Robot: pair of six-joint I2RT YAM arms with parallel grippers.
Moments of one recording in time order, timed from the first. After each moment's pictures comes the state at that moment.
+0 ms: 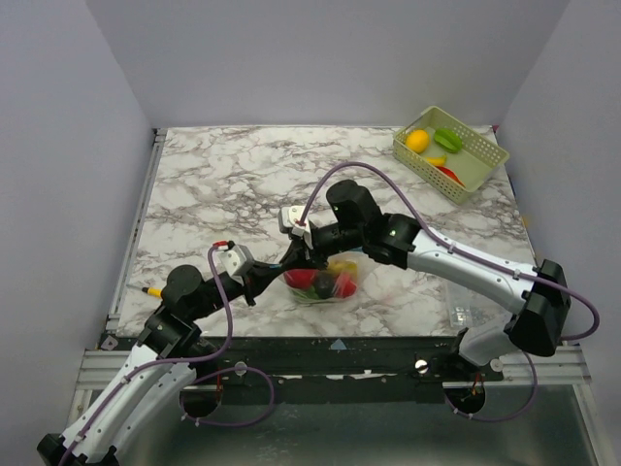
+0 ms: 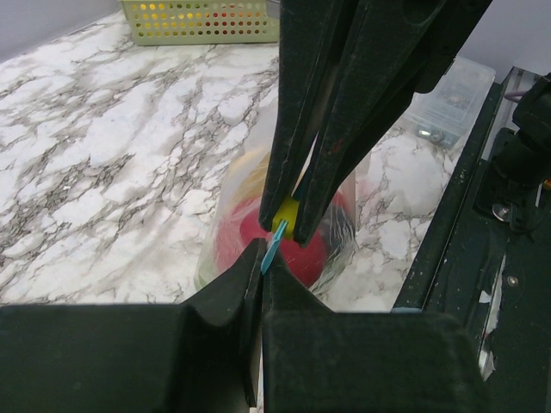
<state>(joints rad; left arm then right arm) -0.56 0.35 0.38 -0.08 0.45 -0.06 0.97 1.49 1.29 -0.27 -0.67 -0.39</state>
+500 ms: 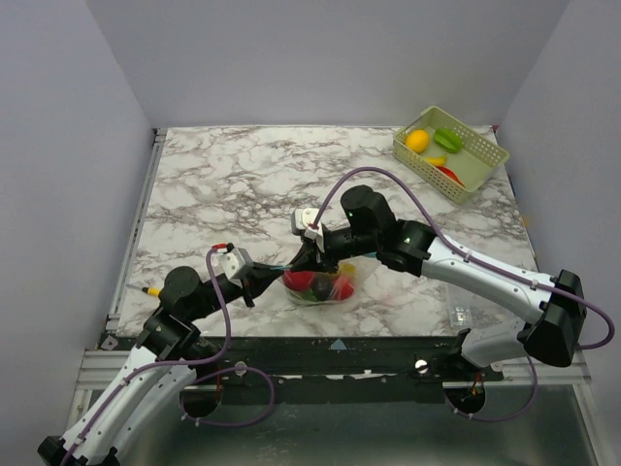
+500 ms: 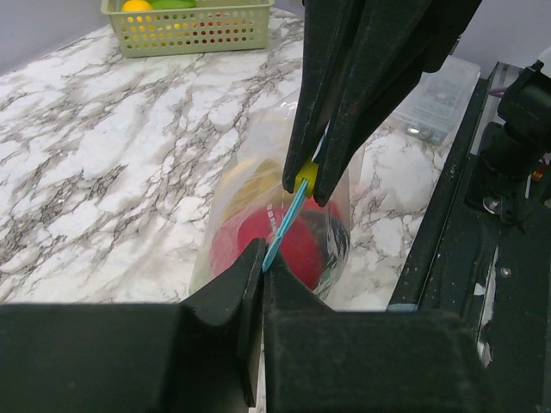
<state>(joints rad) -0.56 0.33 0.38 -0.08 0.49 -0.04 0.96 1.38 1.19 -0.25 -0.62 -0.36</state>
